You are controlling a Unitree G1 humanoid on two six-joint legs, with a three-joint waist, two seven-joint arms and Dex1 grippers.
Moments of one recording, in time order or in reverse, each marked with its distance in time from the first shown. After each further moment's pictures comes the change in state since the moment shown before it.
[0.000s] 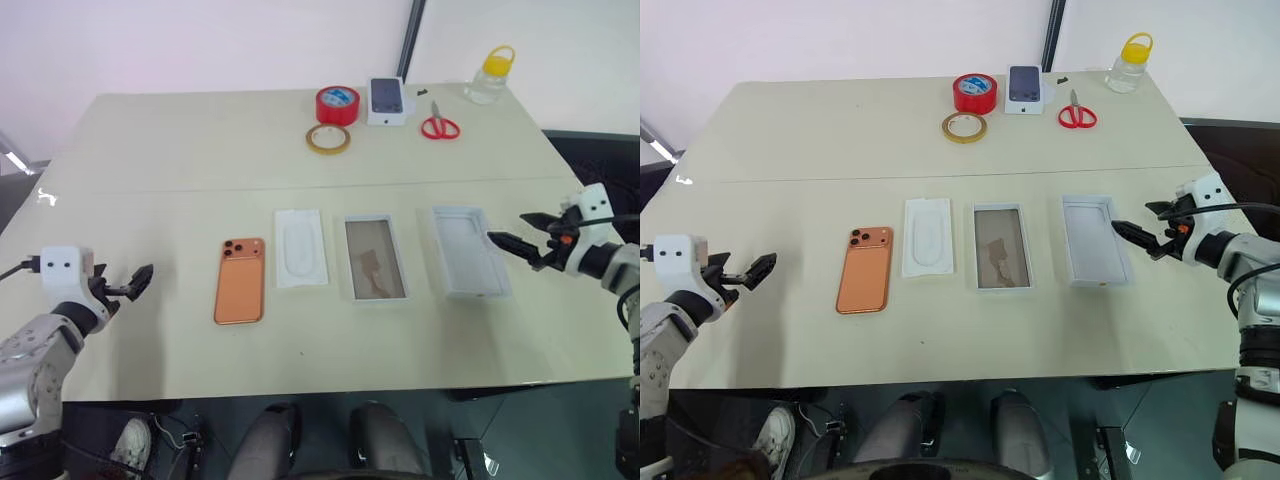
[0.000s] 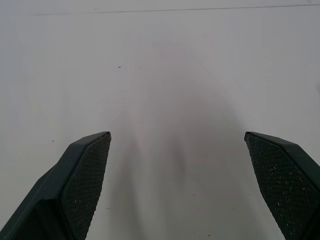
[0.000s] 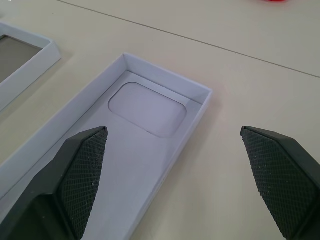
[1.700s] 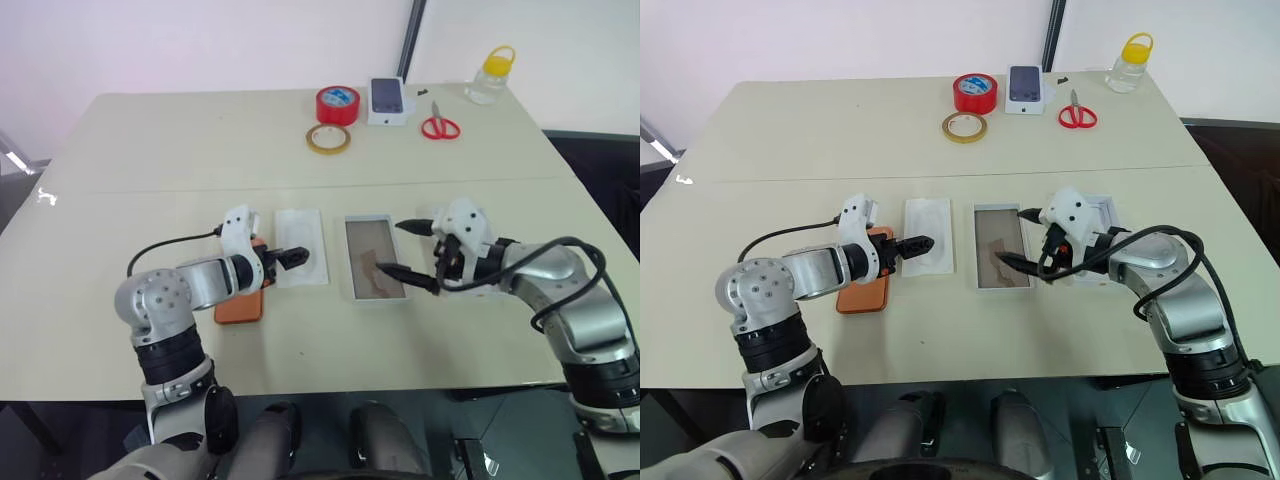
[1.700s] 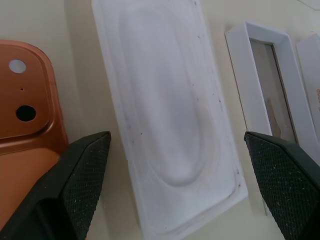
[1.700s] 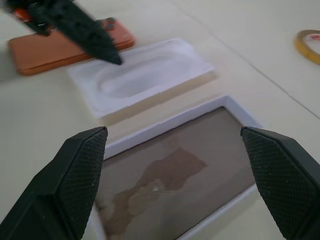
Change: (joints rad) left arm -0.589 -0.566 -0.094 -0.080 -0.255 0.931 0.446; right arm 0.077 0.145 0.308 -0.717 0.030 0.153 -0.018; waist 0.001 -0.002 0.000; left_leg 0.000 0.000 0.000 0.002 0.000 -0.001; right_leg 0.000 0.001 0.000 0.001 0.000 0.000
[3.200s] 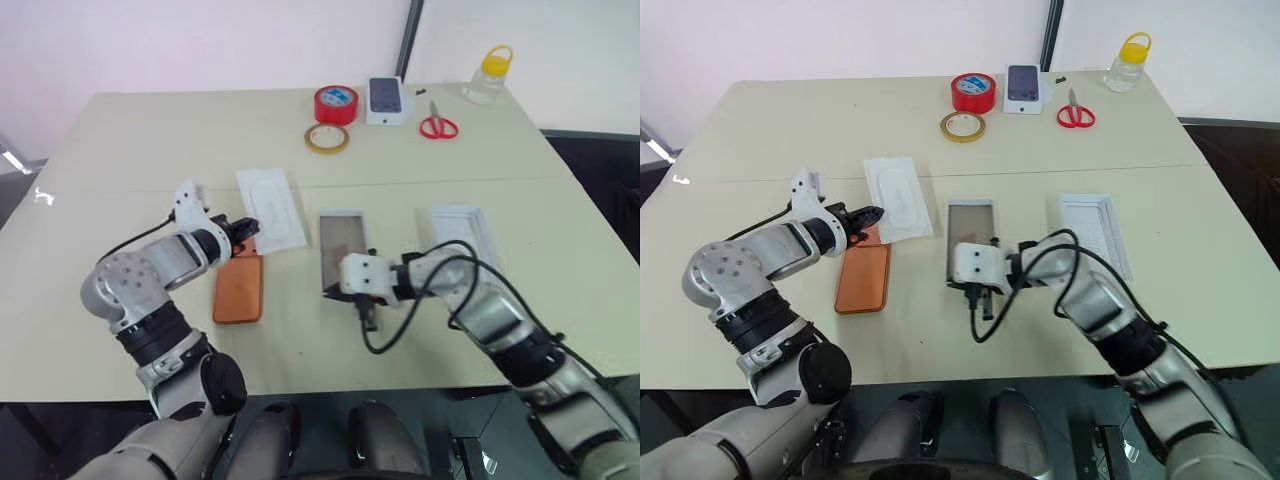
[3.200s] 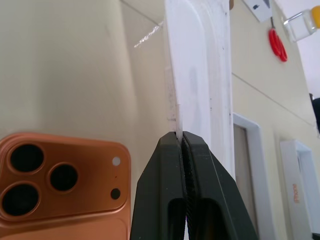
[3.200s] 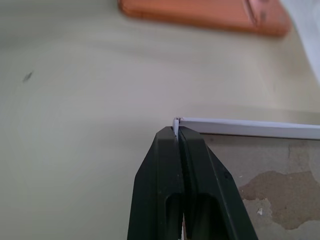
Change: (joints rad) left arm -0.188 -0.008 0.322 0.069 0.106 -0.013 -0.030; right arm -0.280 0.235 0.487 0.254 -0.390 -0.232 0.103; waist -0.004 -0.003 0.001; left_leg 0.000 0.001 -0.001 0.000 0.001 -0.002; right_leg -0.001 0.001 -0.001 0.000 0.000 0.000
